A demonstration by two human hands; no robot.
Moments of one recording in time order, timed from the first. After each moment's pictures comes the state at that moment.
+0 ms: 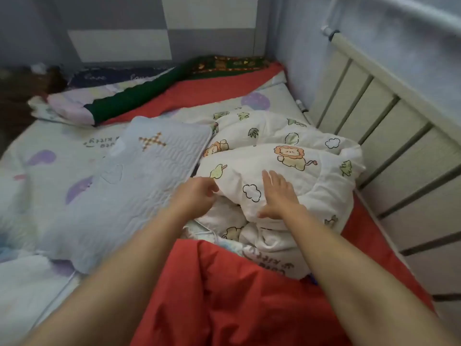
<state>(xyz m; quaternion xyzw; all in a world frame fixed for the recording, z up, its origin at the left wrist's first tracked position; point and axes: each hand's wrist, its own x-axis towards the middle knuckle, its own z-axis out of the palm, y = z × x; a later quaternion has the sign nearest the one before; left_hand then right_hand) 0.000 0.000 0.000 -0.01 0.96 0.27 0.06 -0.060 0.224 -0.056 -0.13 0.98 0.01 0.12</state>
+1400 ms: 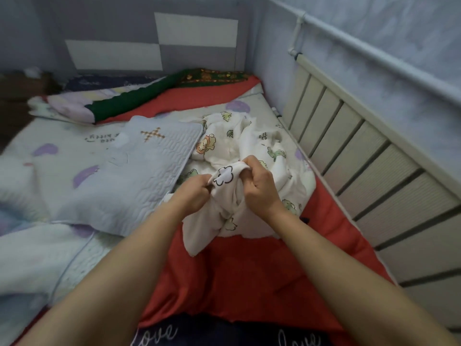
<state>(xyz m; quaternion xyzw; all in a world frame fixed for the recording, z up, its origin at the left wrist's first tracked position) 0.146 0.007 0.045 0.05 0.93 0.37 0.08 0.158 0.184 0.079 -0.20 0.84 -0.49 -0.13</state>
